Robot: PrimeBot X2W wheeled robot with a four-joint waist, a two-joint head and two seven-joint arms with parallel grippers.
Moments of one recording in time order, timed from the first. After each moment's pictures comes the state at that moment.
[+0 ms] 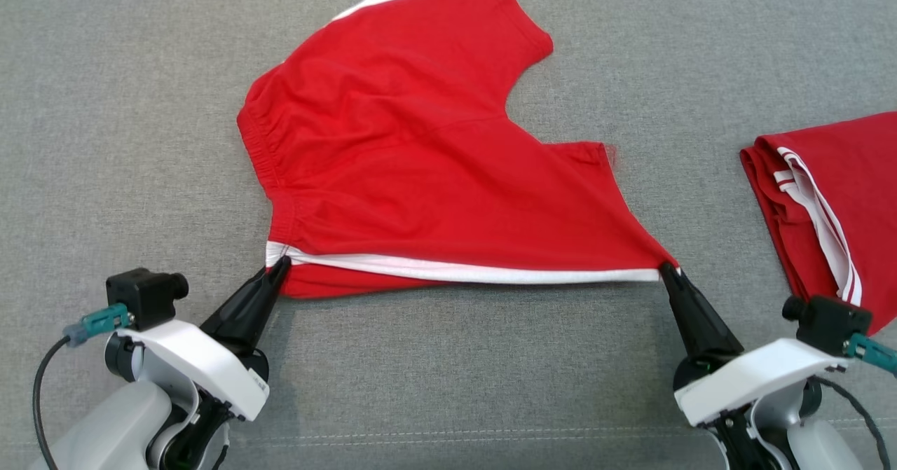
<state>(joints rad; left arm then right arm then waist) -0.45 0.56 -0.82 0.33 -1.11 -0.08 -0.24 -0.14 -0.09 0.18 0.14 0.75 0.13 0.01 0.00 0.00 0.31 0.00</state>
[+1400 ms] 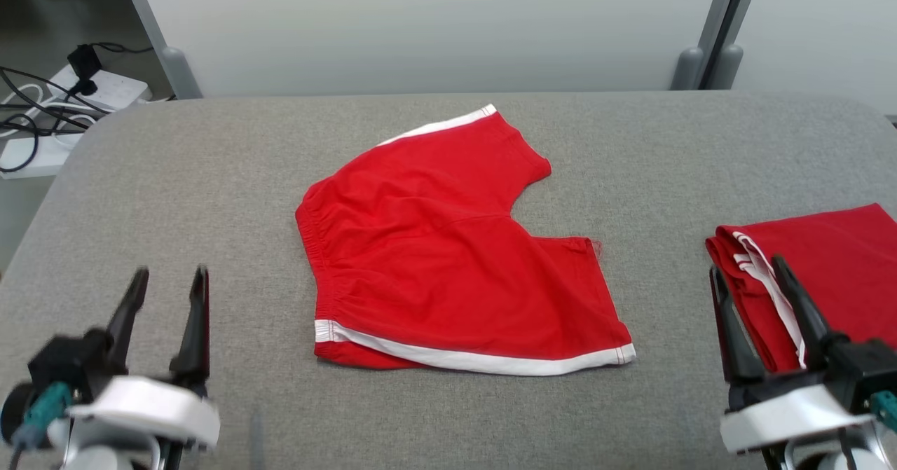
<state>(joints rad) -0.15 0.50 -0.38 0.09 -0.70 0.25 -0.25 -0.06 -0.10 0.03 0.03 0.10 0.13 -0.20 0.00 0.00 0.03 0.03</state>
